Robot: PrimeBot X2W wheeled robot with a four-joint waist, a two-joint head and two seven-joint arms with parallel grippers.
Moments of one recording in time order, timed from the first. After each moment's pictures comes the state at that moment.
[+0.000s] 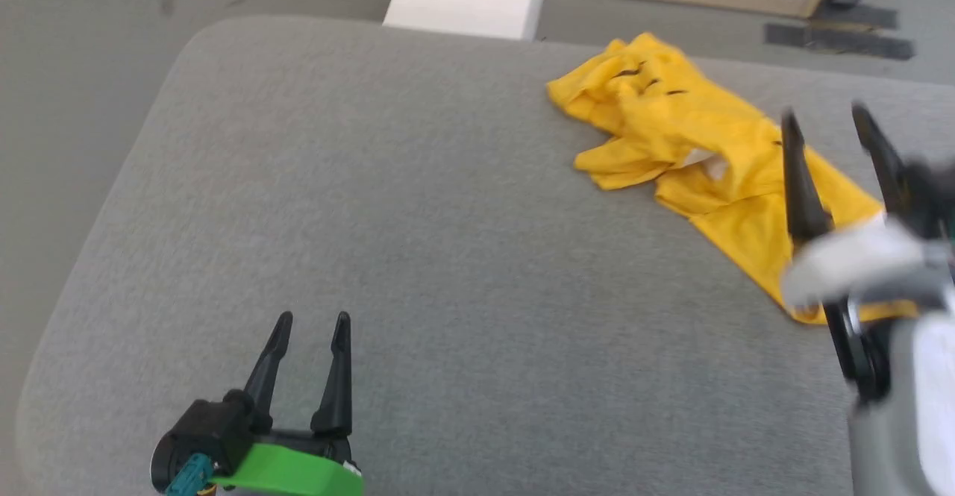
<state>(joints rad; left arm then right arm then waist) 0.08 0.06 -0.09 -0.03 -0.26 -0.12 -0.26 -0.34 -0.07 -0.12 0.03 0.01 0.13 0.06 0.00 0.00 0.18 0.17</state>
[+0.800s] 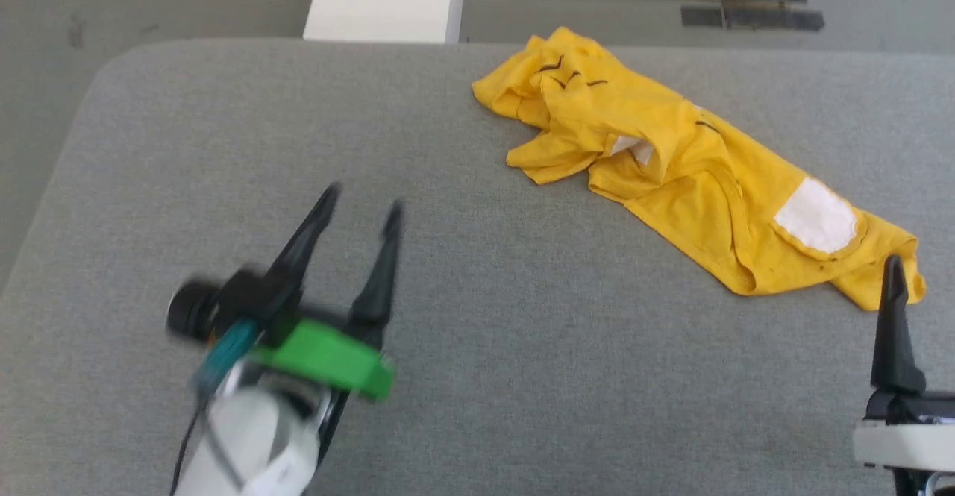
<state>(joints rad) -0.15 0.14 -0.21 -0.10 -0.21 -0.12 -0.13 0.11 -0.05 -0.24 -0.21 0.14 0.13 -0.22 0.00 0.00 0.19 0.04</state>
